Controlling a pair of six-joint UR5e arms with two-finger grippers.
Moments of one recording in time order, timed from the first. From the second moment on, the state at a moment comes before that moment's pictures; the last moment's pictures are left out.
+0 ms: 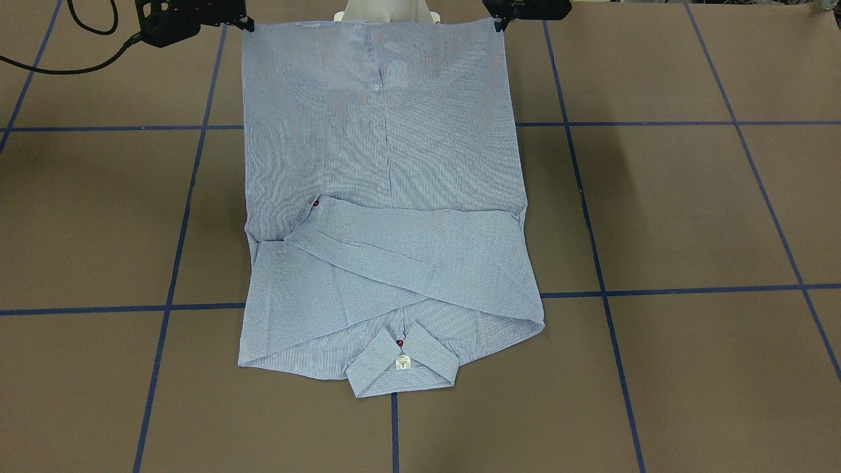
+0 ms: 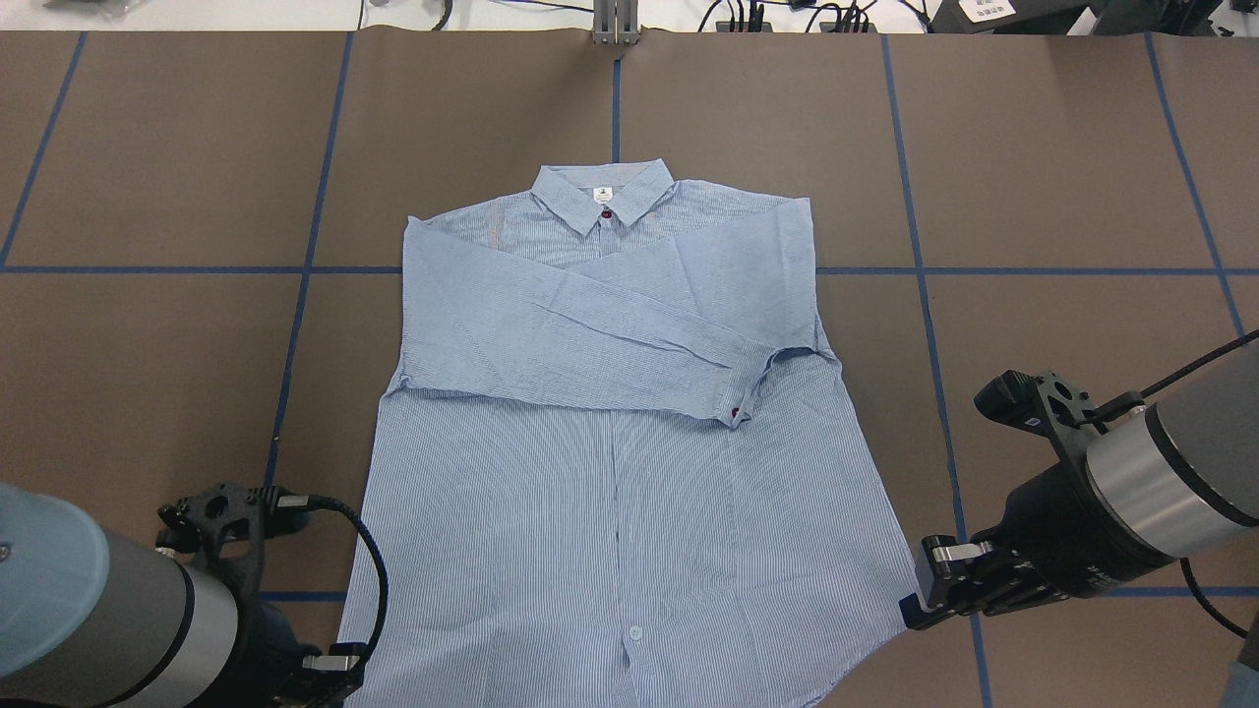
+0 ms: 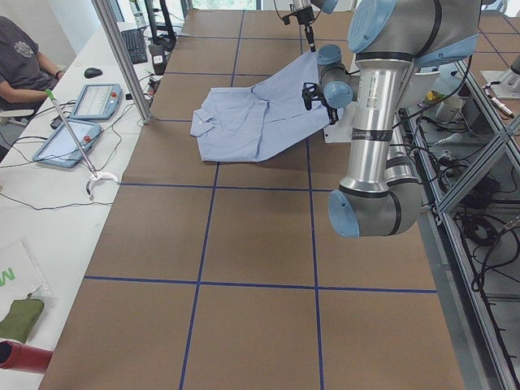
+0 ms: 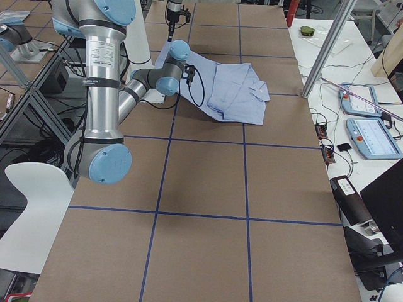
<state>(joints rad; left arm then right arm) -0.21 -1.73 -2.48 -1.42 -1.97 -1.55 0.55 -1.62 2.35 -1.20 2.43 1.44</state>
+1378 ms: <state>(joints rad) -0.58 -1.86 -2.32 -1.41 -2.02 -1.43 0.85 -1.40 2.10 -1.20 2.43 1.41</state>
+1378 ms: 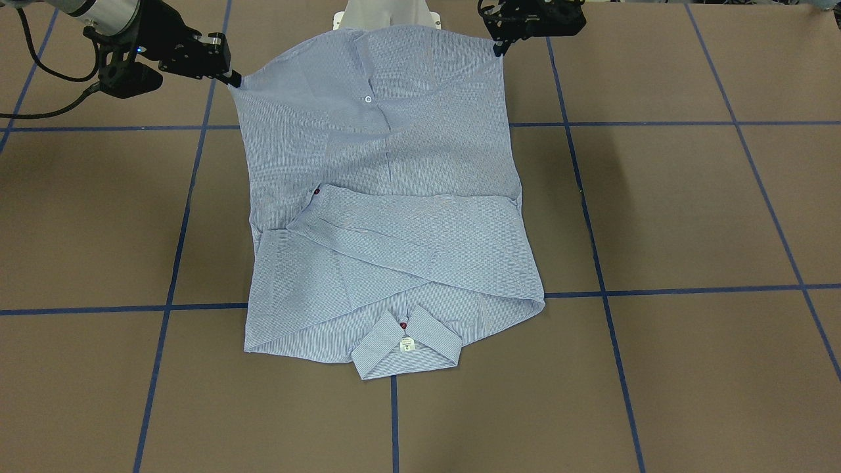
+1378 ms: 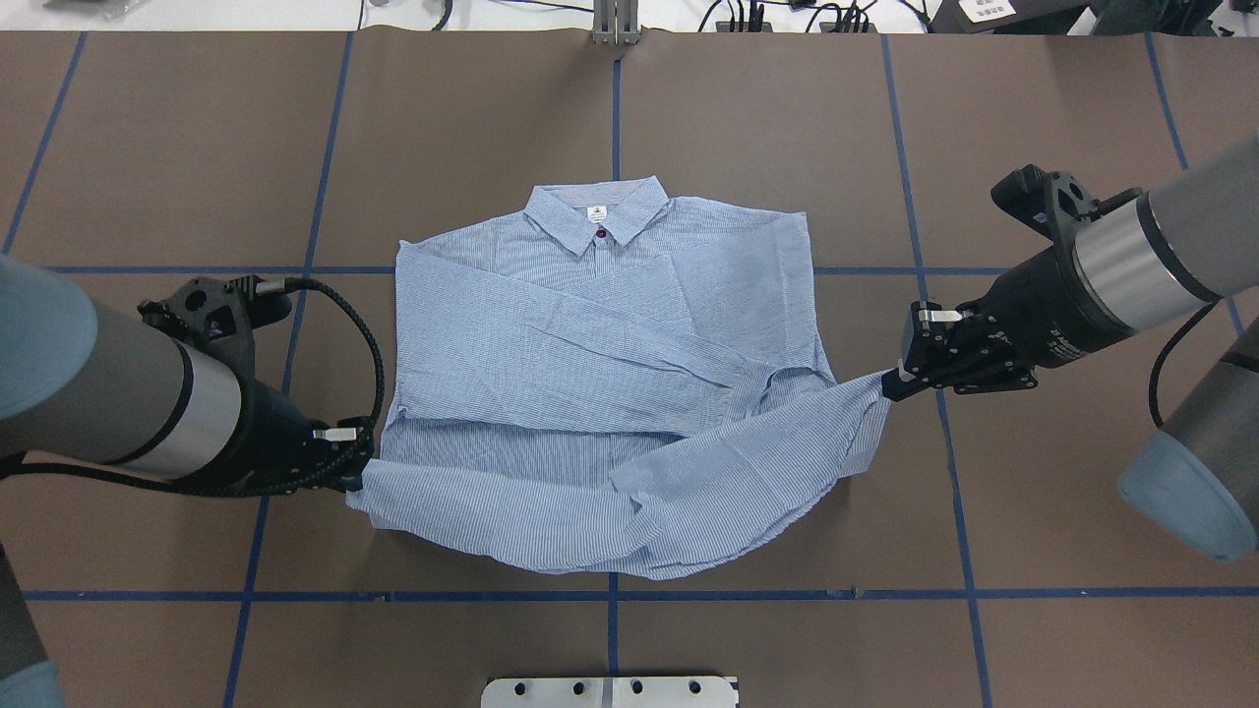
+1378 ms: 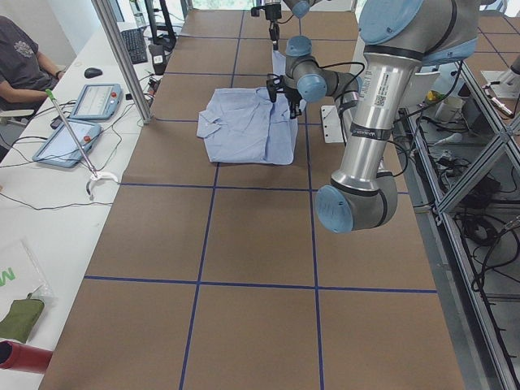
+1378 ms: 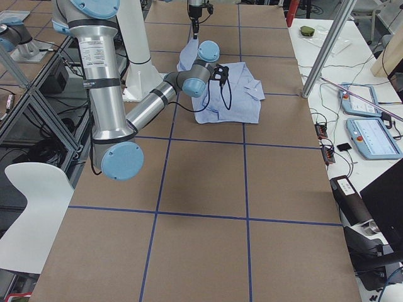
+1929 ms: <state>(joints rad) -0.74 -1.95 -2.13 -1.45 -2.06 -1.34 0.91 -1.25 1.94 -1.20 2.36 1.41</state>
